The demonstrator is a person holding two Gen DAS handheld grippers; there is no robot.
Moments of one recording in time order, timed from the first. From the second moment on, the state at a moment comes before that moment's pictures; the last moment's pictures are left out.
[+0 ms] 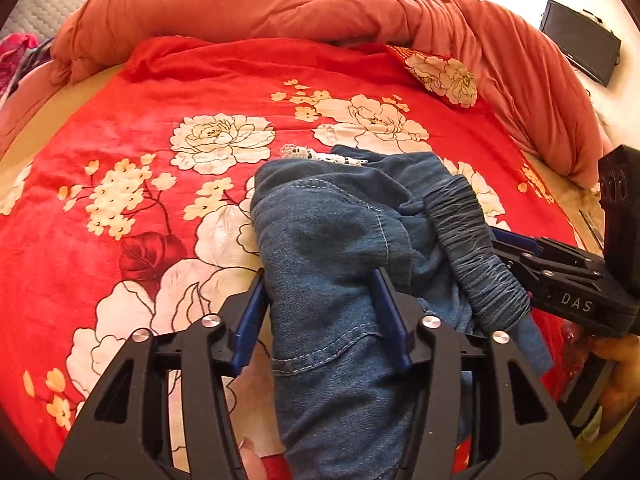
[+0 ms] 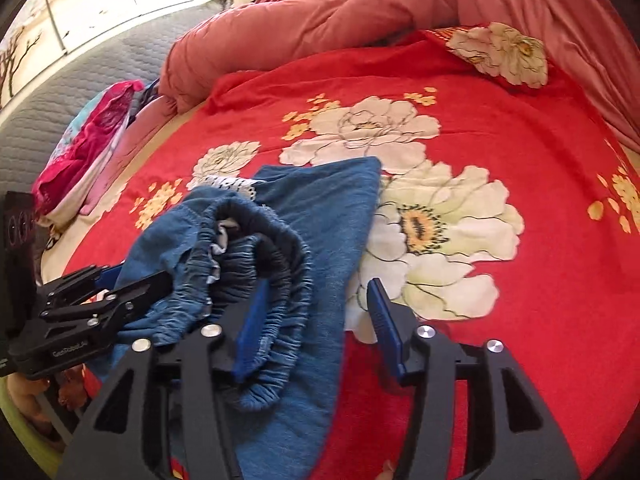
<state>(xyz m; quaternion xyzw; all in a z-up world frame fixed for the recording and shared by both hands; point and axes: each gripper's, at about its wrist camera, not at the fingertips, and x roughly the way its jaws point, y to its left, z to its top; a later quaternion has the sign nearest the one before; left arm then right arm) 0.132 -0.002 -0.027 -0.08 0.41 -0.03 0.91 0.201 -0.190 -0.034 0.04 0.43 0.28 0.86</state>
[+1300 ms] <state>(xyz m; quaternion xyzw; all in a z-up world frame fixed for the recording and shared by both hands) -0.003 -0.013 0.010 -0.10 0.35 0.00 0.93 0.043 -0.214 0.042 -0.02 0.26 0.21 0.94</state>
